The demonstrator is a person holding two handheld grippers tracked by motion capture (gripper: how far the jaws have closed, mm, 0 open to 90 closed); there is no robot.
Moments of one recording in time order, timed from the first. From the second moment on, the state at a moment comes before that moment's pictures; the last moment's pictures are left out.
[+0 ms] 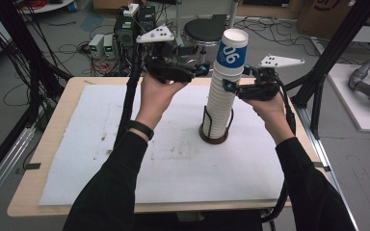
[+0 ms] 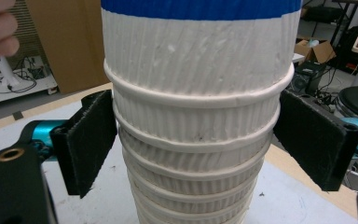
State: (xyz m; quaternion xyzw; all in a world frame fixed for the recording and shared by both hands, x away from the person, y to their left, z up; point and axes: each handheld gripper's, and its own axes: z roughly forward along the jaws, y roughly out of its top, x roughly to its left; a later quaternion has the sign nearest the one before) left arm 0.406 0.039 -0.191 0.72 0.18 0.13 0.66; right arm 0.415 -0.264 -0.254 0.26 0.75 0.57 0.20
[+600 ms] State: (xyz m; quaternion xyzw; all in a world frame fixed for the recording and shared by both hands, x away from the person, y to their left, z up) left arm 0.434 -0.016 -0.148 0.74 0.17 0.13 0.64; right arm 0.415 -0.264 -0.253 0.27 0.75 0.57 0.20
